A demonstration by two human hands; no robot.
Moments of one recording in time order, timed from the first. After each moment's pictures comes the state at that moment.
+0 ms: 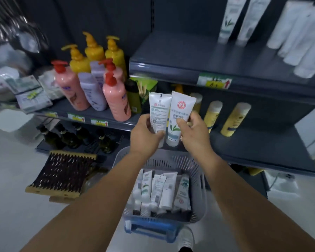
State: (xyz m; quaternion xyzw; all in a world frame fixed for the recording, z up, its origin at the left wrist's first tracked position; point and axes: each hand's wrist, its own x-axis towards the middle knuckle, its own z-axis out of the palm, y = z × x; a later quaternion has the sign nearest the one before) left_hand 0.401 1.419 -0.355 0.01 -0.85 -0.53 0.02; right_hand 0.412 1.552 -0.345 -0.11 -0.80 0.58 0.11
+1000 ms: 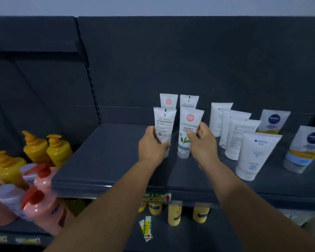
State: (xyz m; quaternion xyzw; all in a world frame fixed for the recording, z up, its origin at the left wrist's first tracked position) left_hand 0.185 1.646 -0.214 -0.09 -0.83 -0.54 0.06; right_hand 0.211 1.784 -0.222 -0.14 -0.76 0.57 0.28
